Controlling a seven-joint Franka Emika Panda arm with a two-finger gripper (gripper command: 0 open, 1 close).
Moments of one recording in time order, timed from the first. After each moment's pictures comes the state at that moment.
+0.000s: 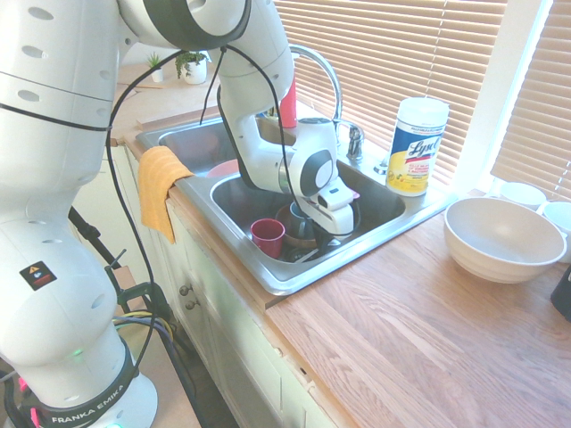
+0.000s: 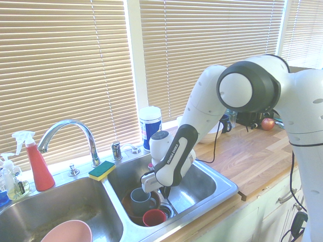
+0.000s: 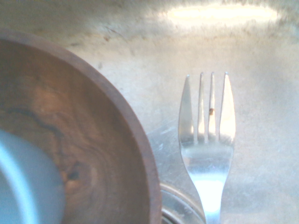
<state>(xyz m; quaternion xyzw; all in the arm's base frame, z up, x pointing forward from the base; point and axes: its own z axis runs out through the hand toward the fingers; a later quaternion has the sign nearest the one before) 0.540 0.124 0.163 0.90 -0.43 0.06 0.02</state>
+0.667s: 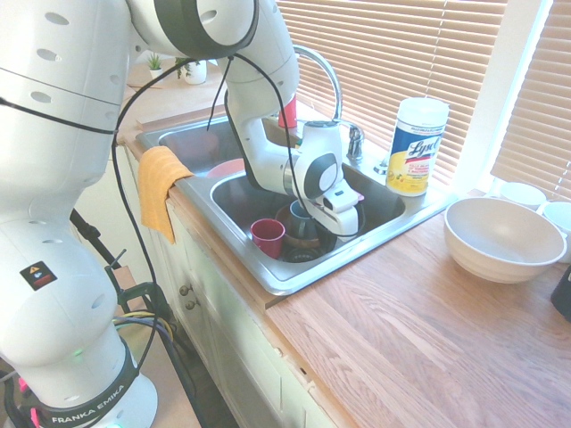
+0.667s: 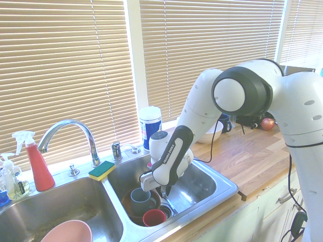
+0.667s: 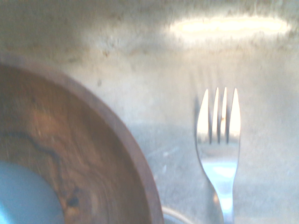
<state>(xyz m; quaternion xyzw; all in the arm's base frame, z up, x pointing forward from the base) 0.556 0.123 0.171 0.90 -0.43 0.07 0.01</state>
